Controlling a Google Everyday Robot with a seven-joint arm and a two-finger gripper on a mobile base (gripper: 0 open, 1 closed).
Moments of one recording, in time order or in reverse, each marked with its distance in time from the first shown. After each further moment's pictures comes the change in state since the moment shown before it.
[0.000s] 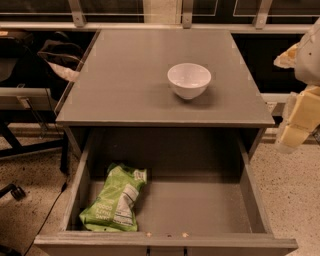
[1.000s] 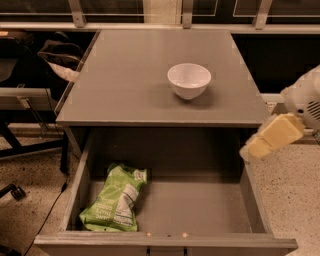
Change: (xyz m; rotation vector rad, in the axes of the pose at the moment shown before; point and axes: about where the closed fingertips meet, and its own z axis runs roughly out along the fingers) arm 0.008 0.007 0.052 0.046 -0.194 0.412
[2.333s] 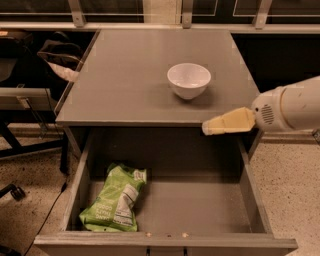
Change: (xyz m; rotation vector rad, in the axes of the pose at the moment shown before) arm -0.033 -0.026 0.075 0.055 -0.263 0.468
